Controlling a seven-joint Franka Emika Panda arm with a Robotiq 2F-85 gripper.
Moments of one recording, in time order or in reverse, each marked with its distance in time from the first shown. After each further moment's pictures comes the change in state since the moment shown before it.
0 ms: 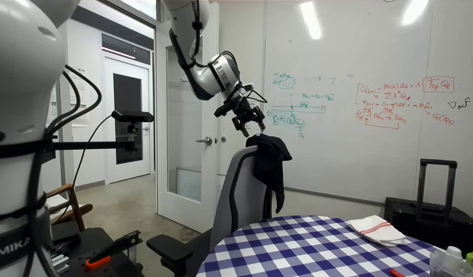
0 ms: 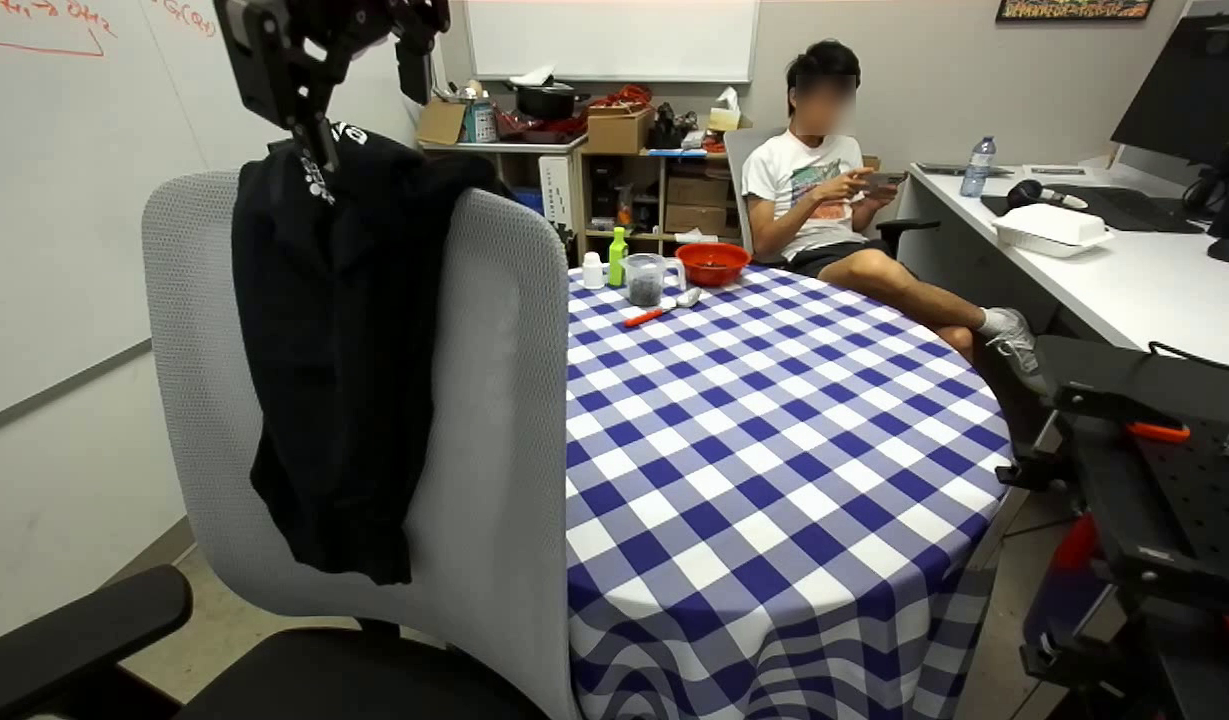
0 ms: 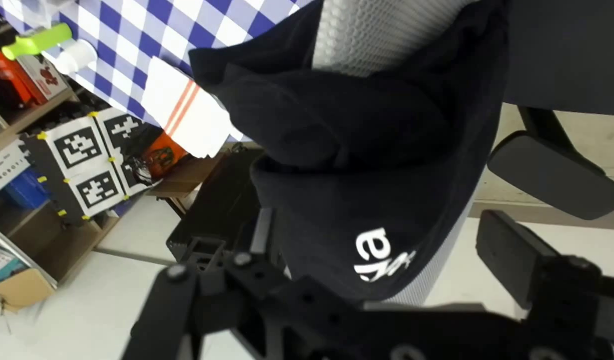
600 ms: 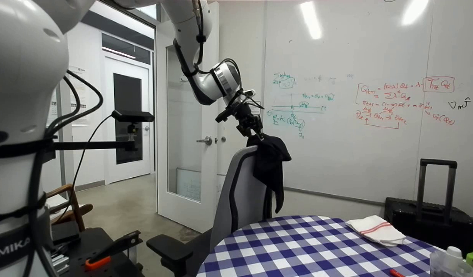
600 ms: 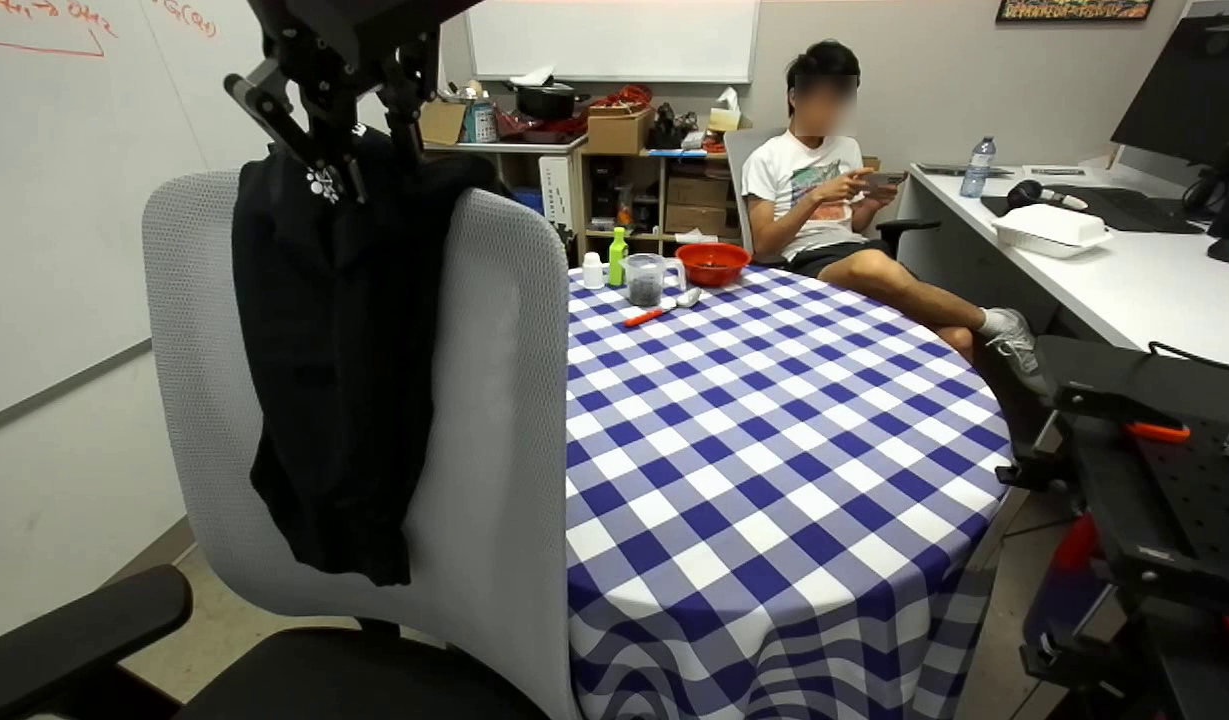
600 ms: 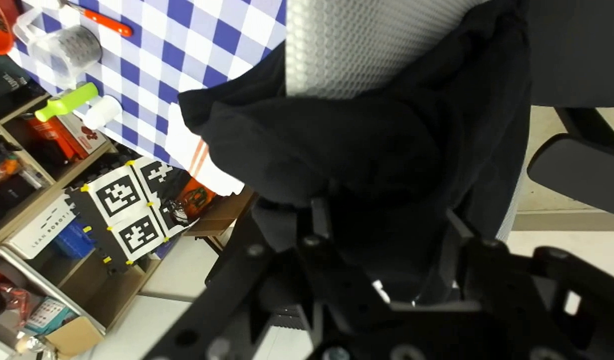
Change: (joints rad) arm 0.031 0.094 -0.020 0.110 0.027 -0.106 0.106
